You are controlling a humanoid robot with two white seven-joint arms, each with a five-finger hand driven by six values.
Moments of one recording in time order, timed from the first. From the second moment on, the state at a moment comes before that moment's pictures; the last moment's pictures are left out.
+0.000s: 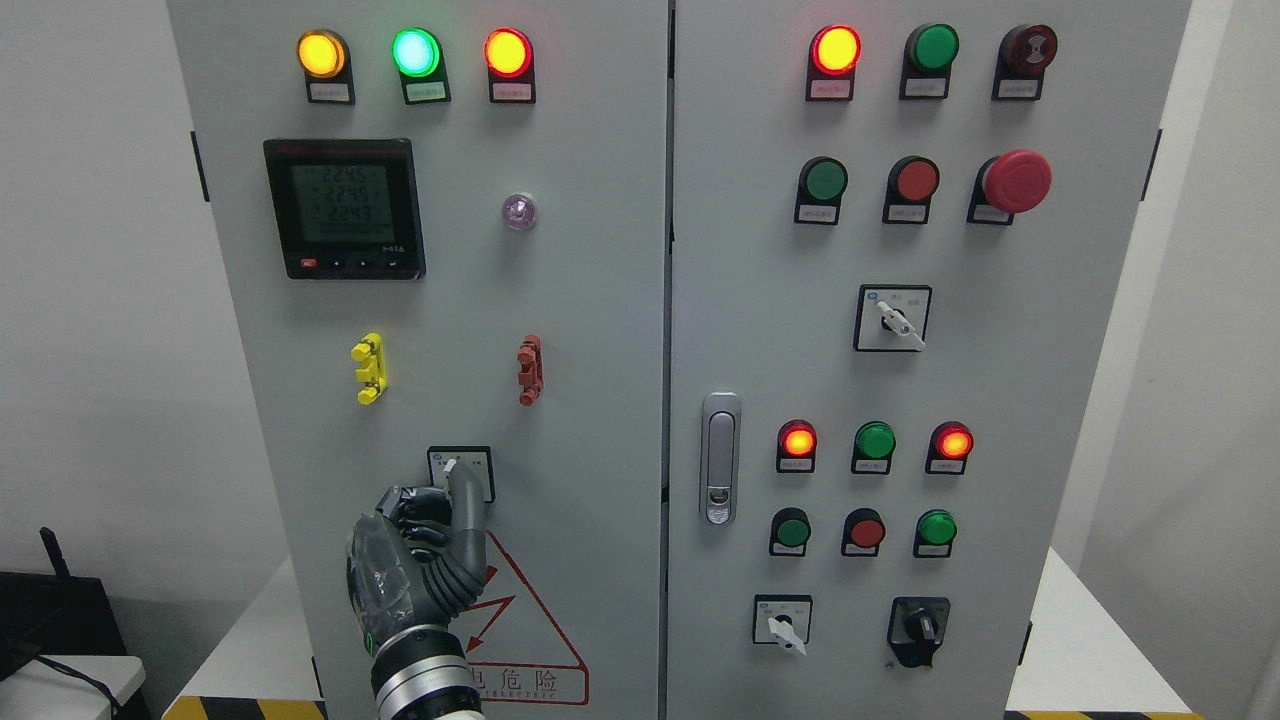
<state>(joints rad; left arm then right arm) -0.50 -0.11 -0.26 -1.79 -0.21 0.58 0.71 0.06 0.12 0.06 -0.14 0.00 0.05 0.14</state>
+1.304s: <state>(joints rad) -0.50 -0.11 -0.26 -1.78 -0.20 0.58 0.69 0.06 0.12 0.06 -0.14 0.00 0.05 0.14</state>
